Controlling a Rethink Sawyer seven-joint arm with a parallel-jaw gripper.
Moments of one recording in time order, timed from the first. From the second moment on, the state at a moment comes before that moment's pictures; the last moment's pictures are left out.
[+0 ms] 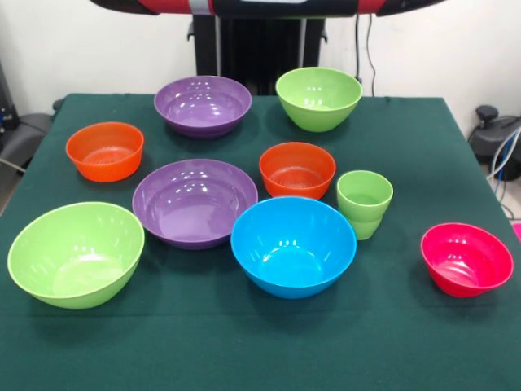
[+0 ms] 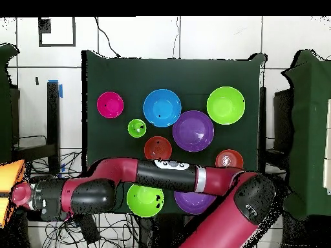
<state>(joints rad) -0.81 0.11 1.52 2.24 -0.46 0.13 2.48</state>
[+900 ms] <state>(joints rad) -0.83 0.22 1.32 2.23 -0.73 0.13 2.48</state>
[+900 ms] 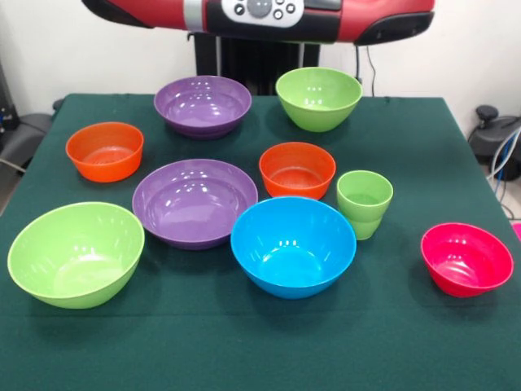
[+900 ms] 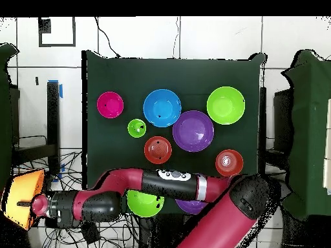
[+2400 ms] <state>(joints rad) -0.91 0.14 1.25 2.19 -0.77 0.24 2.41</state>
